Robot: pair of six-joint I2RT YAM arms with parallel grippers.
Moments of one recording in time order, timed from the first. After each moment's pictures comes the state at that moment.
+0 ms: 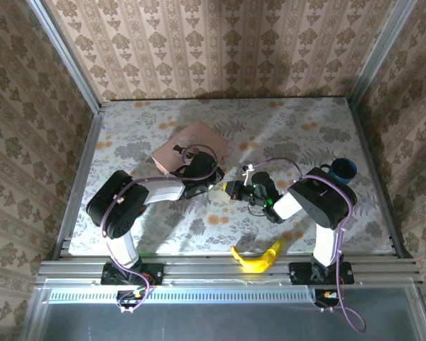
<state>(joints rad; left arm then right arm) -0.76 1.77 0.89 0.11 0.03 -1.29 0.59 1.88 0.52 0.97 -0.26 0.85</state>
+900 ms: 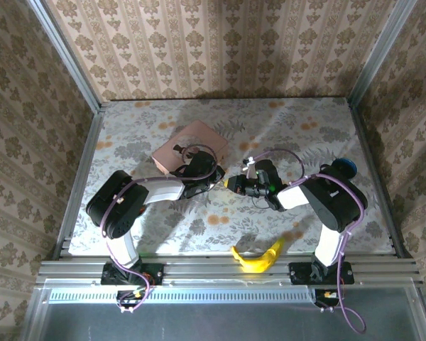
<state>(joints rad) -0.76 1.77 0.89 0.13 0.05 -1.33 0.51 1.81 0.62 0.69 -0.49 0.85</state>
